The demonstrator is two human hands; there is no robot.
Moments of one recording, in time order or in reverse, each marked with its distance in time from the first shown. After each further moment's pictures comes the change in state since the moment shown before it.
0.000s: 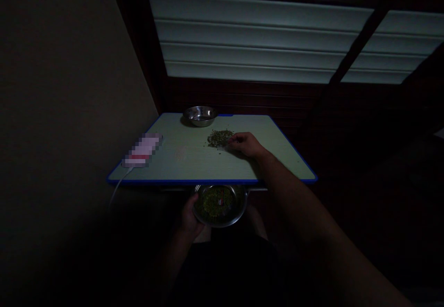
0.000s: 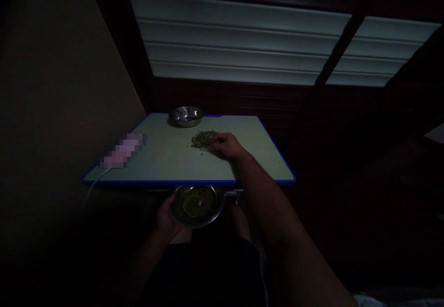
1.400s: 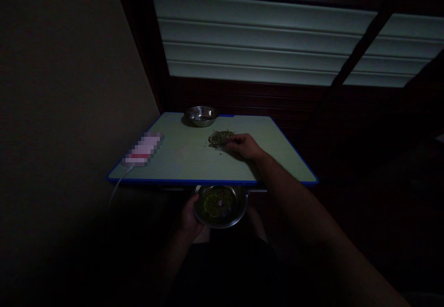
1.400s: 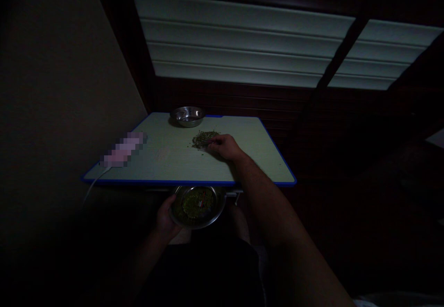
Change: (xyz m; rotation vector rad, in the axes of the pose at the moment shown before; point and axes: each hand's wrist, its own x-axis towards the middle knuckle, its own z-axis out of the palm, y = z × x) left_hand 0.000 0.001 0.001 0.023 0.026 -0.047; right_hand 0.003 0.003 0.007 -0.072 -0.019 -0.015
